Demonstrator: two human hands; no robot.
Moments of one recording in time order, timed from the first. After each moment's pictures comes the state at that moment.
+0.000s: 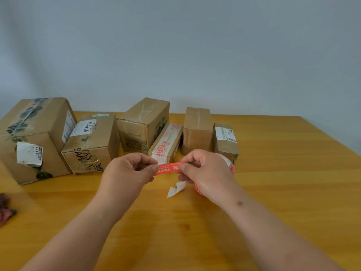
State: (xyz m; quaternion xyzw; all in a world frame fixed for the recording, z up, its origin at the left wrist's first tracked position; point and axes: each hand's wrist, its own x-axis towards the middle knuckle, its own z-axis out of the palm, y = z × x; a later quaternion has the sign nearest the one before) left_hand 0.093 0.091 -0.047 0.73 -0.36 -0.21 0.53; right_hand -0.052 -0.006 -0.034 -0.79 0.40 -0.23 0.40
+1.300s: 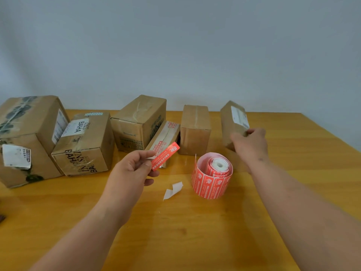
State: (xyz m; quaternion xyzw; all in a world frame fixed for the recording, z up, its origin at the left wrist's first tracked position) left_hand 0.086 0.070 -0.059 0.70 -0.31 -0.28 0.58; right_hand -0.091 -0.133 -0.046 -0.58 0.61 -0.41 0.36
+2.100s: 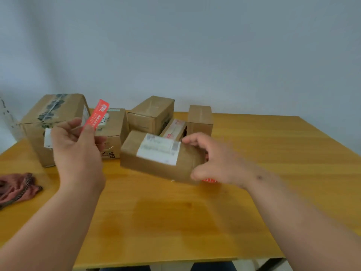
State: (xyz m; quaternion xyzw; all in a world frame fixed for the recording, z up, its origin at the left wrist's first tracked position) left_hand 0.113 0.141 -0.018 0.60 -0.14 -0.04 0.79; right_hand -0.089 0.013 -0.002 -0.87 0.29 -0.12 0.37
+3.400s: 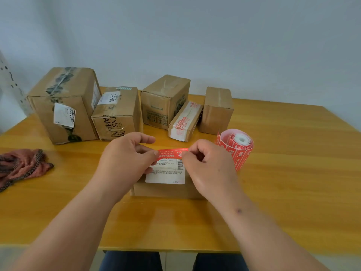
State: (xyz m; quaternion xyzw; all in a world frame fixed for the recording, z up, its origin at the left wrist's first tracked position) left_hand 0.095 0.152 -0.045 0.77 -0.34 -0.21 0.50; right_hand -0.043 0.065 -0.050 -0.82 0.38 -0.29 0.32
